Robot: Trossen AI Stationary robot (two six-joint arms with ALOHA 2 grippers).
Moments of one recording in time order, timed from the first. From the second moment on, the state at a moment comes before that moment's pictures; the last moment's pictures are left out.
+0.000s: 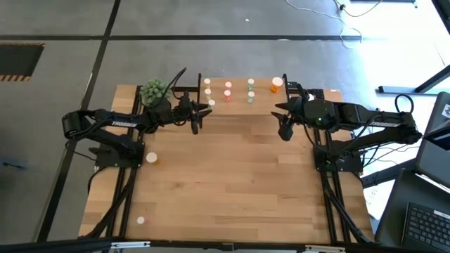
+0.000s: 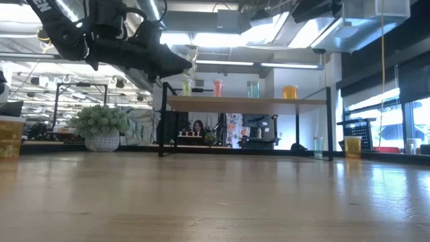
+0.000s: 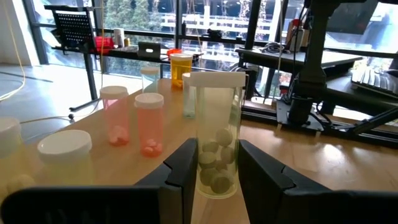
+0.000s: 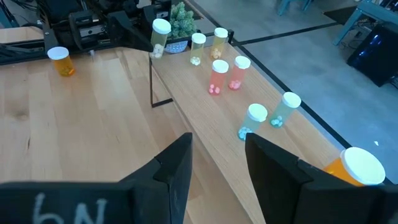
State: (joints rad) left arm 0.45 1.29 0.43 0.94 0.10 -0.08; right arm 0.00 0.99 1.12 -0.67 0.49 0.15
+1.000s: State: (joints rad) left arm 0.45 1.29 0.43 0.94 0.10 -0.08; right arm -0.04 1.14 1.13 -0.18 0.36 0.07
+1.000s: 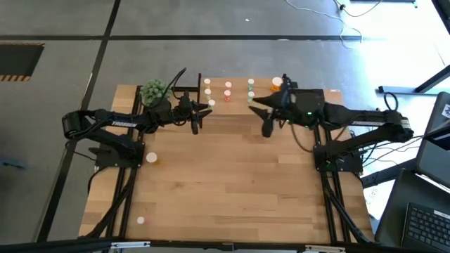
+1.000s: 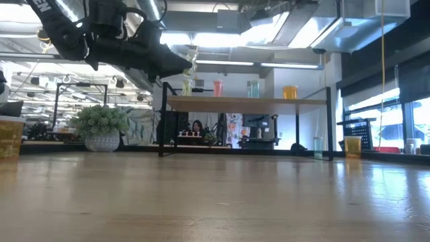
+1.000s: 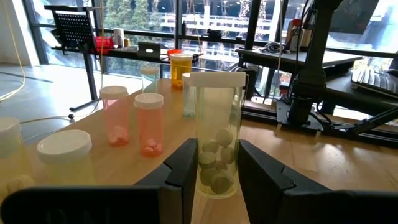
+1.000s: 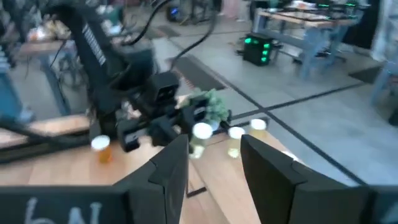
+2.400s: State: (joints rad) left arm 0.45 1.29 0.43 0.96 0.19 -0.04; right arm -0.27 1.92 1.99 -0.83 -0.13 -0.10
